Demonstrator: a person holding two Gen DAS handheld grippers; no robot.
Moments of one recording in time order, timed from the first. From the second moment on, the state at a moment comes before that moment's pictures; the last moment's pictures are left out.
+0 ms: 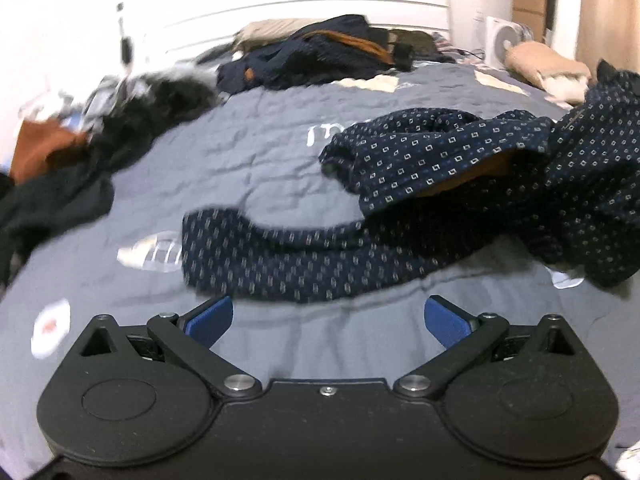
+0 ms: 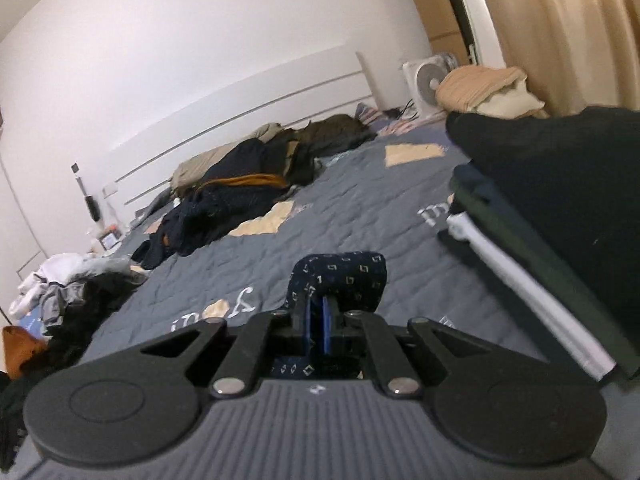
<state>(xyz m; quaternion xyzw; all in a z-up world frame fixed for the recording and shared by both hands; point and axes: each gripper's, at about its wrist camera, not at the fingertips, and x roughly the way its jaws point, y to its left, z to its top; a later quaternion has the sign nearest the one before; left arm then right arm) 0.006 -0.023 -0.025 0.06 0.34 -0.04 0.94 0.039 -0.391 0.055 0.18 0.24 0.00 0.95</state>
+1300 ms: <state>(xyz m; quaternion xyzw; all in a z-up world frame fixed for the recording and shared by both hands) 0.034 -0.025 -0.035 0.11 0.30 -0.12 0.94 0.015 -0.224 0.006 -0.22 0.30 0.31 0.87</state>
